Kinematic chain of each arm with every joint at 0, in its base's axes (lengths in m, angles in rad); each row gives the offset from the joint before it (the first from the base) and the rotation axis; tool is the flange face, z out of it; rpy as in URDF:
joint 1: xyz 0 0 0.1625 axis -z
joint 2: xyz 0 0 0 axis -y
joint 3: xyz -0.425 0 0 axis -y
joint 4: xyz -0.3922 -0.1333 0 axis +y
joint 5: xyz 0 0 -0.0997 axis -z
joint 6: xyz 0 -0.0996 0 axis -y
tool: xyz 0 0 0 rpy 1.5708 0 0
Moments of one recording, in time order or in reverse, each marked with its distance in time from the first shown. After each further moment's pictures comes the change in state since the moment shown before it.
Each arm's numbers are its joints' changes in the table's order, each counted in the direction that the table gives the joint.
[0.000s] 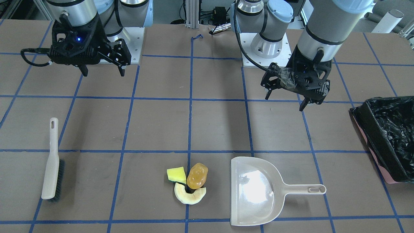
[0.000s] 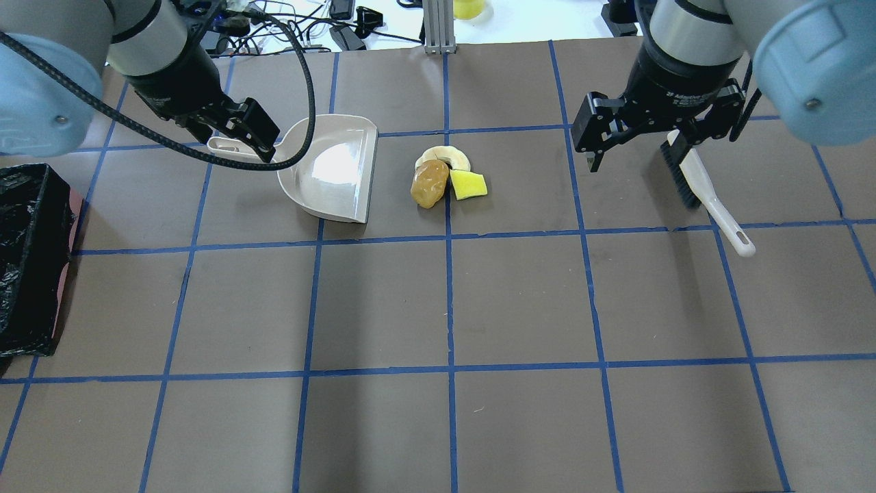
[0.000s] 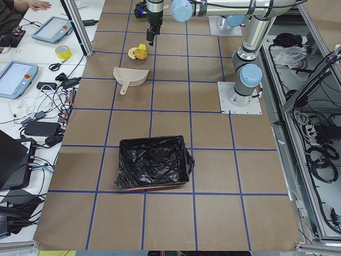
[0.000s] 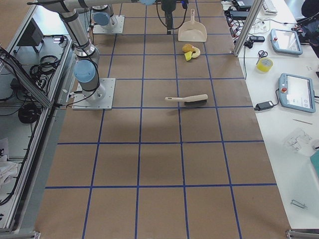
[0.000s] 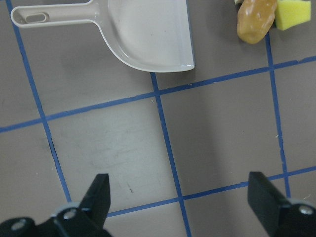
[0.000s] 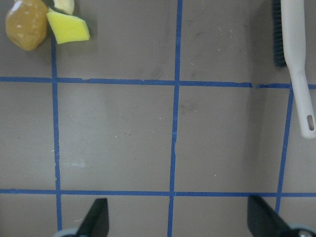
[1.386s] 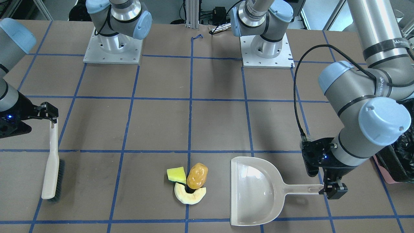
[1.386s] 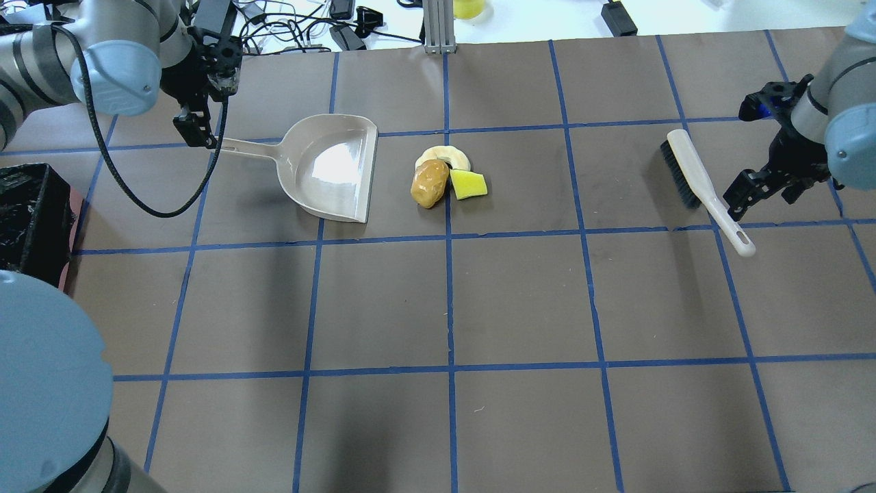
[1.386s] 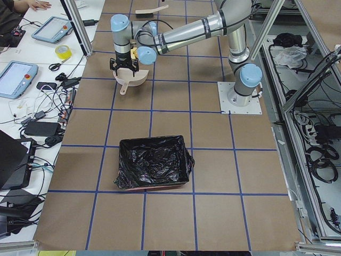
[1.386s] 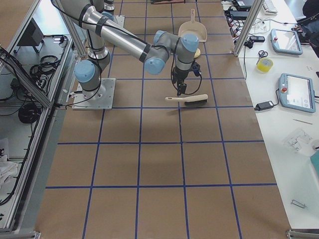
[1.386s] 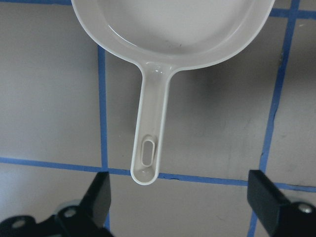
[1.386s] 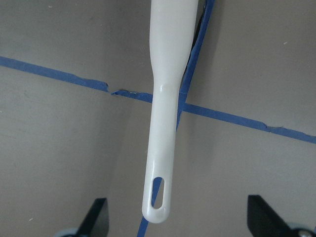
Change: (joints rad) left arm -0.129 -0.412 0.175 -0.236 0.092 1.280; right arm 0.456 0.232 0.269 0.433 -0.065 -0.699
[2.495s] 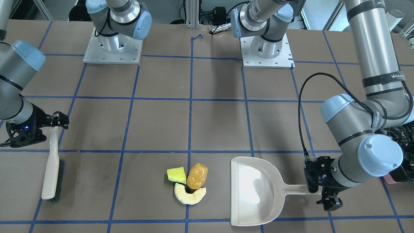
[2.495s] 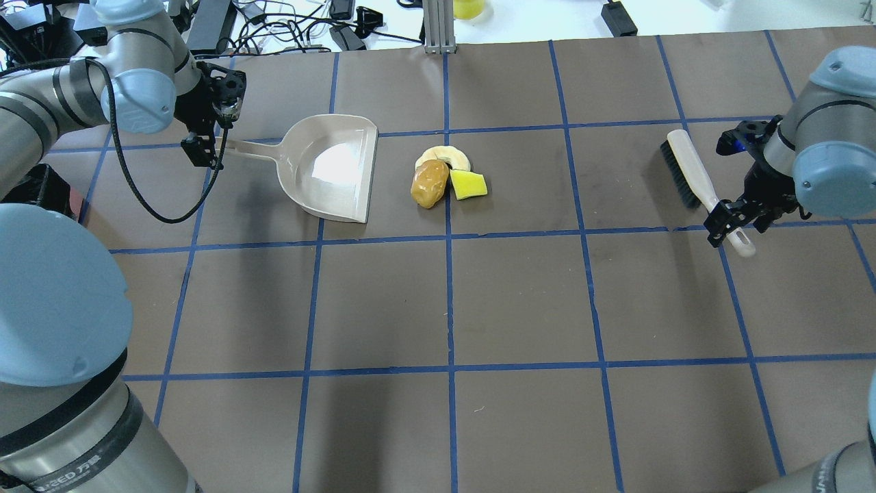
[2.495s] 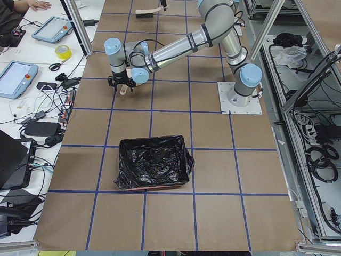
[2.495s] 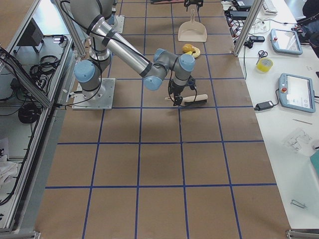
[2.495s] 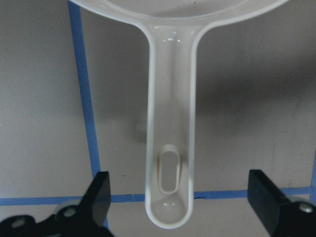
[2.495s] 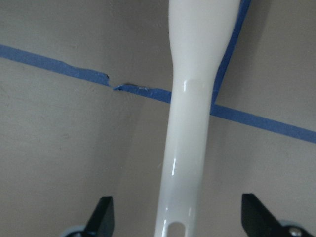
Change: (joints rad) left arm -0.046 -0.122 0.012 -0.039 -0.009 0.049; right arm 0.003 0.080 0.048 0.060 0.011 -0.012
